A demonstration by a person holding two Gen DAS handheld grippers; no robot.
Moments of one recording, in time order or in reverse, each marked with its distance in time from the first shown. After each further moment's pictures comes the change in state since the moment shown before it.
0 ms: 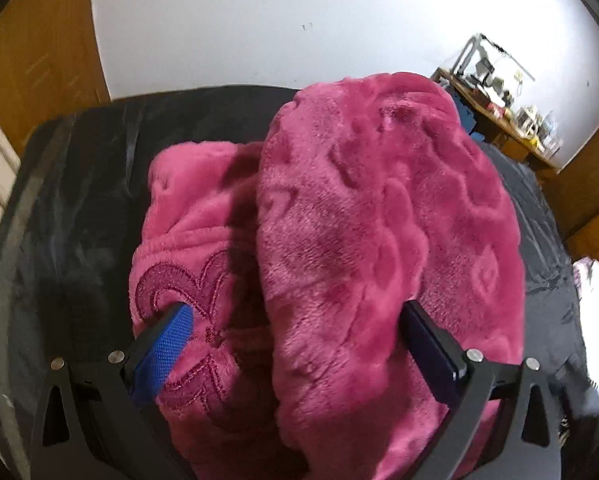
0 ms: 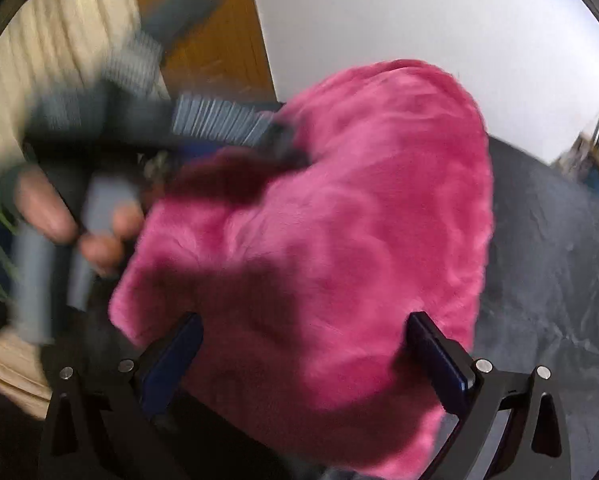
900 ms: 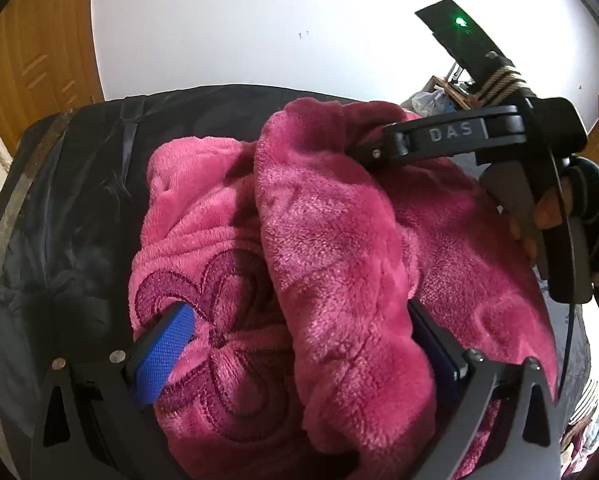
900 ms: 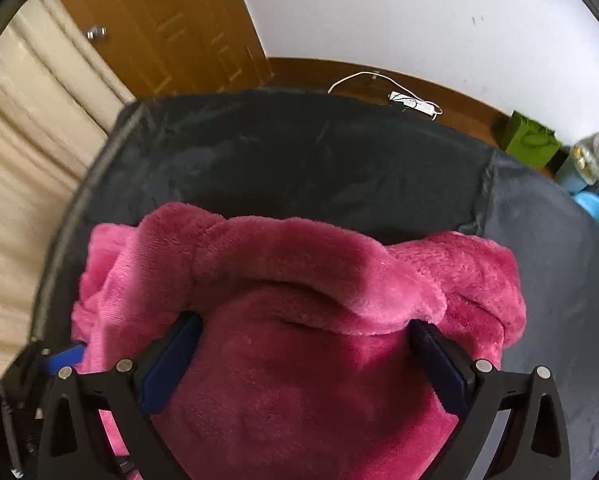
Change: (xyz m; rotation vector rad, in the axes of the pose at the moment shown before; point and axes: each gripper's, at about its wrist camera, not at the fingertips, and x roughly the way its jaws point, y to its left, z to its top) left arm 0.019 0.010 -0.006 0.005 -0.040 -0.021; right arm 0.163 -0.080 0.184 -0.040 0.314 -0.030
